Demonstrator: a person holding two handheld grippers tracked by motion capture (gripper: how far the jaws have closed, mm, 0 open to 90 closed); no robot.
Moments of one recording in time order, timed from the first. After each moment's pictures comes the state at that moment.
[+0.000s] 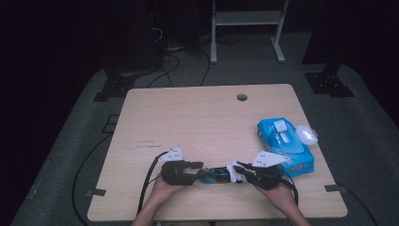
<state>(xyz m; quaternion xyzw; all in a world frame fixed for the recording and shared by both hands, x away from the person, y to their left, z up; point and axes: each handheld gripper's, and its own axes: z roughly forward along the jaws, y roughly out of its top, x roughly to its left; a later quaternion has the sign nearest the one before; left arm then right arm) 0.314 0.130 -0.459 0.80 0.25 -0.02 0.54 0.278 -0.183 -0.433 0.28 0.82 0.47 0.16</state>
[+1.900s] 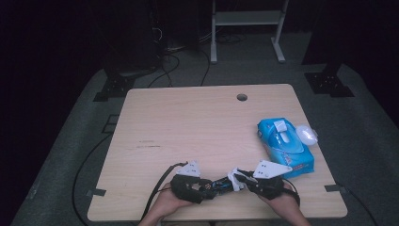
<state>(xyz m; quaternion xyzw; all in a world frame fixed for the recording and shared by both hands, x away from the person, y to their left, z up) 0.282 0.097 -0.458 0.87 0.19 -0.04 0.45 0.255 -0.184 -0.434 0.25 0.83 0.46 0.17</state>
